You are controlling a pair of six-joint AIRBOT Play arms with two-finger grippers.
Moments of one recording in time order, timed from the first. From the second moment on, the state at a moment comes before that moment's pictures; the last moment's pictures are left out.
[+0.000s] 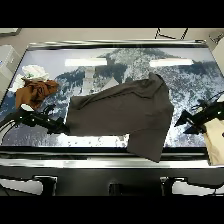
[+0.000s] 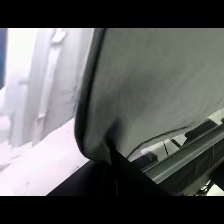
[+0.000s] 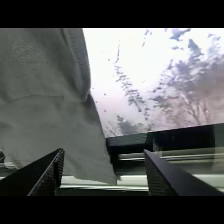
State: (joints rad) left arm 0.23 -1.64 0.97 0.88 -1.38 -1.21; right arm -0.46 -1.51 1.16 -1.25 1.57 1.58
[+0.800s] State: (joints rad) left arm 0.24 -1.43 1.10 0.87 -1.39 -1.23; right arm -0.36 -1.53 1.18 -0.99 1.31 1.39
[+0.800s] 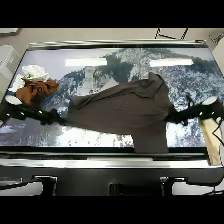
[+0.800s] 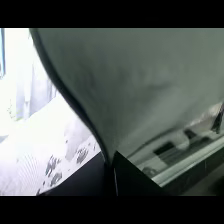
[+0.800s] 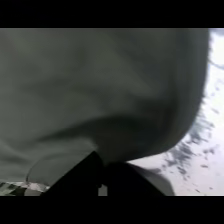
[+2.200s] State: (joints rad) left arm 0.24 -1.10 1.74 0.97 -1.22 -1.38; right arm -0.33 -1.16 1.88 -1.15 1.50 1.54
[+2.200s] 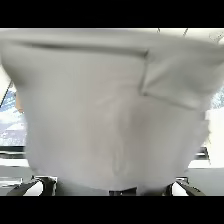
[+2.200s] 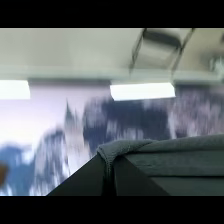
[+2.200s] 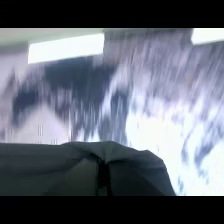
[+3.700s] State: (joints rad) left arm 0.21 -1.83 1.69 0.98 -1.31 -1.35; right arm -0.19 -1.71 1.58 -1.01 1.11 1.53
